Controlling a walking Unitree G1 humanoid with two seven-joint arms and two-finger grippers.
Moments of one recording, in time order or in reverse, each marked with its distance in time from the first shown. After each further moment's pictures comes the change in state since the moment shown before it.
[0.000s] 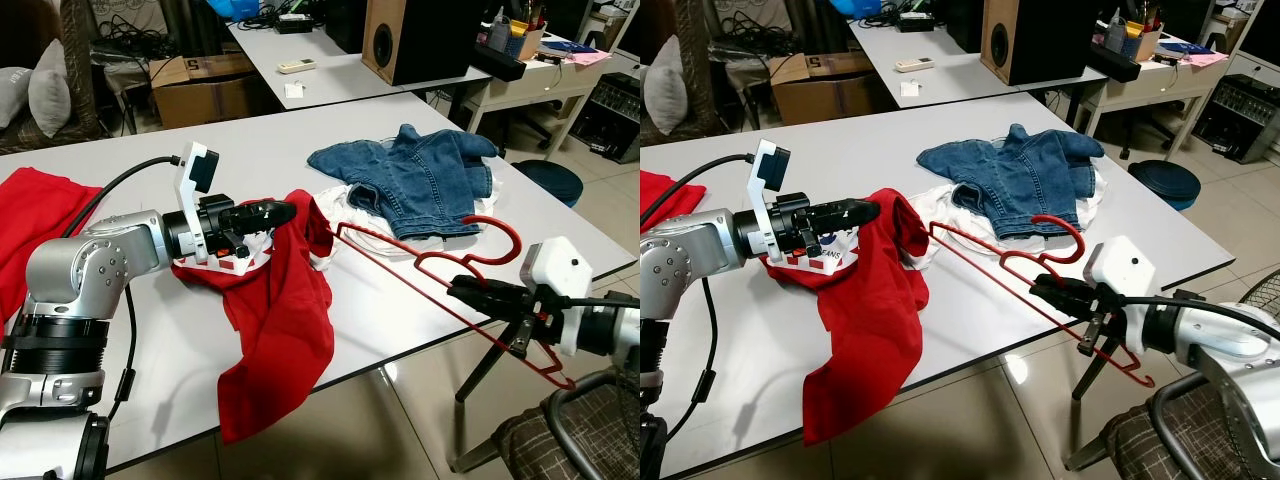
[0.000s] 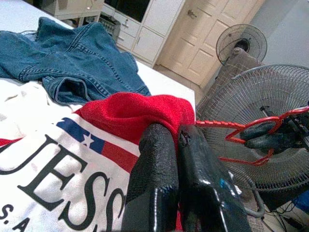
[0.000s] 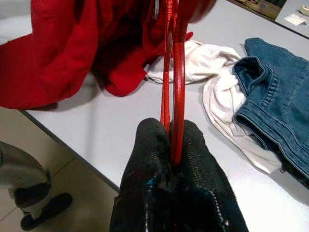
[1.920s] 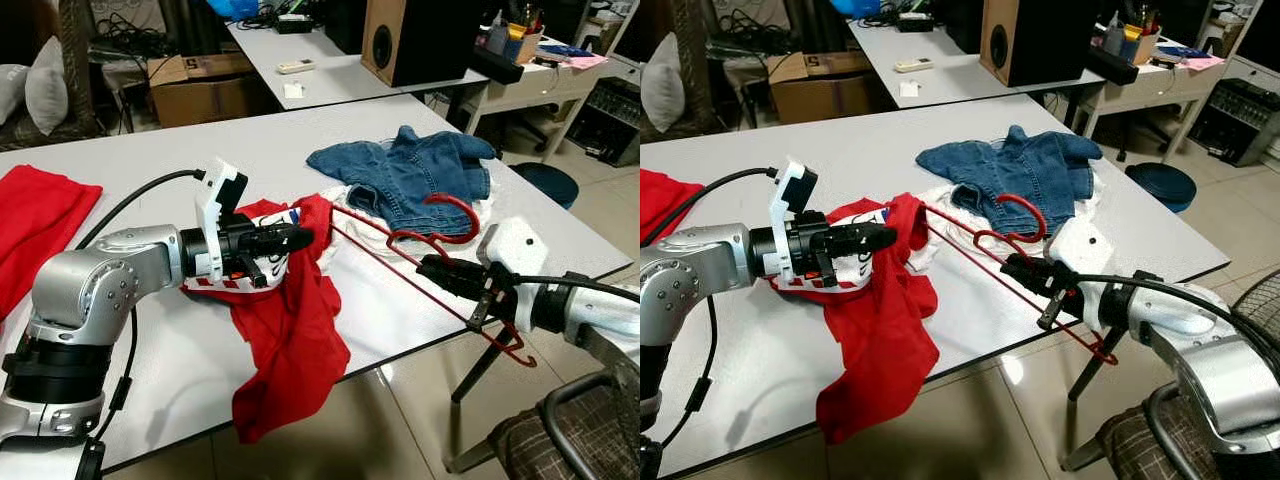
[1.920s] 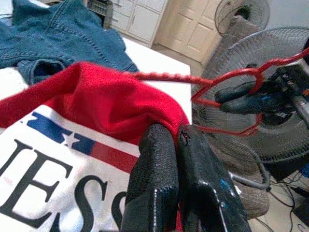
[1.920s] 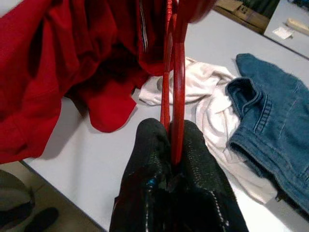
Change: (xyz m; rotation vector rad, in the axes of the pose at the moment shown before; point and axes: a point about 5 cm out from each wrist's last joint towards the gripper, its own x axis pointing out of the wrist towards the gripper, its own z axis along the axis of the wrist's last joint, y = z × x) left arm 0.009 -0.026 -0.013 0.084 0.099 -0.019; right arm 0.031 0.001 0.017 -0.014 -0.019 -0.047
